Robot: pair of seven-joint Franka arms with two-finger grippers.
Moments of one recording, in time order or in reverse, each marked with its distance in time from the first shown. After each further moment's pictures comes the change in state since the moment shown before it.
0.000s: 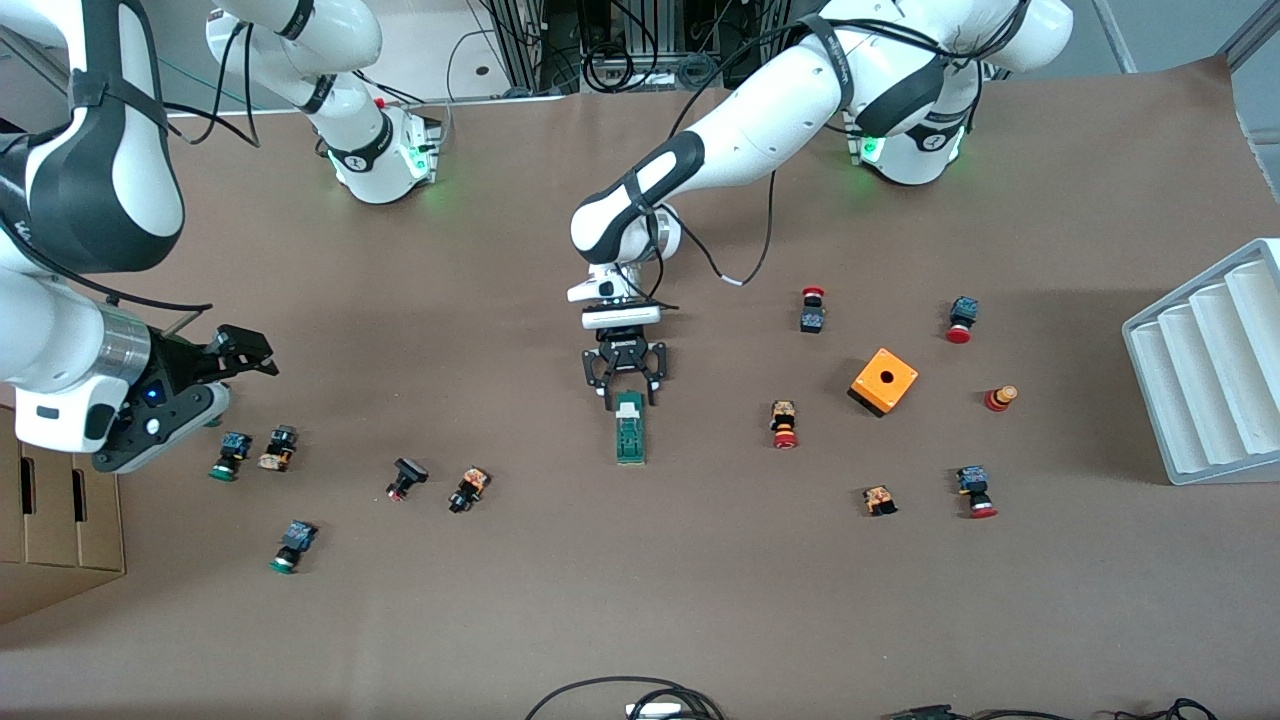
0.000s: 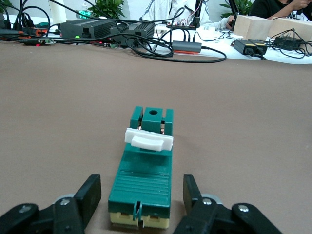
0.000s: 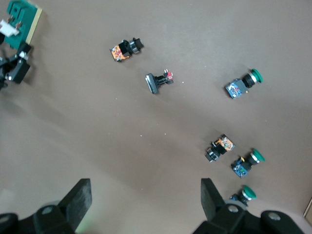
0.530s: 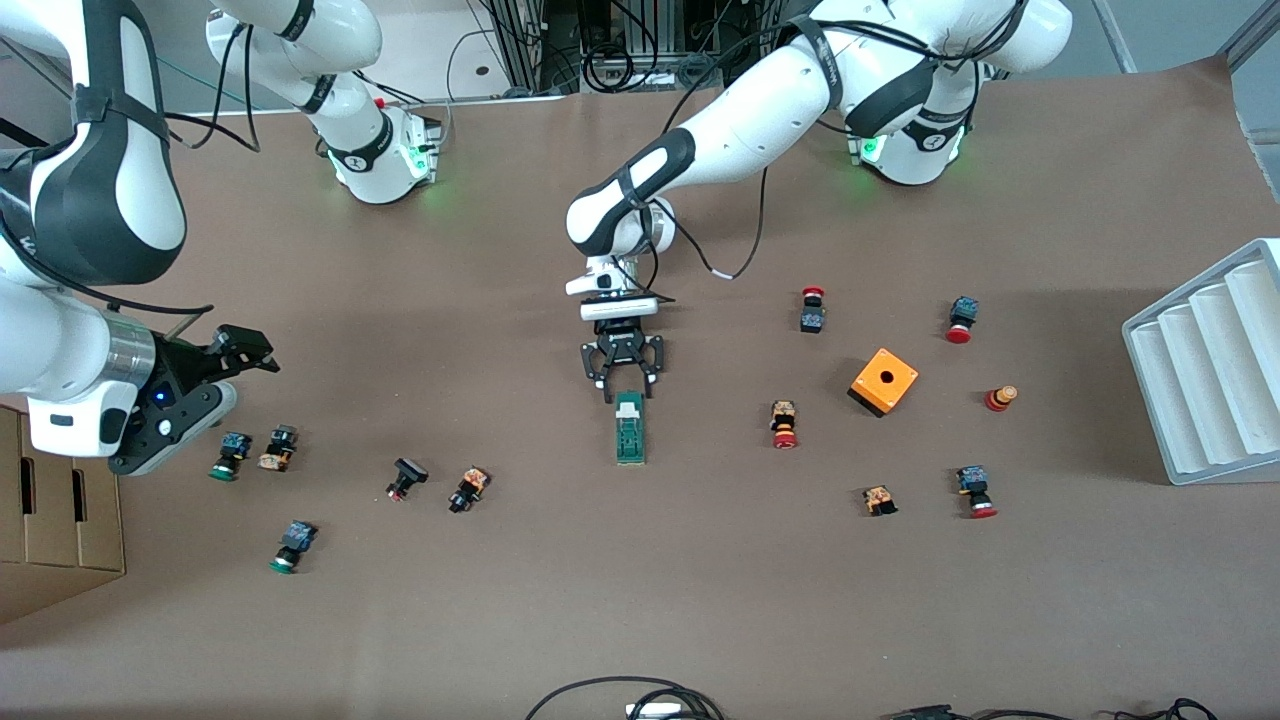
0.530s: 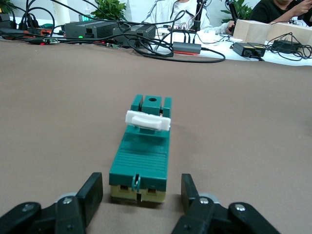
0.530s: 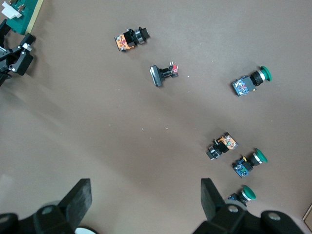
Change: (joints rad) left arm -0.036 0.019 -0.001 0.003 0.000 -0.044 -0.040; right arm -0.002 0.005 -0.004 -0.001 0.000 -0.033 -0.040
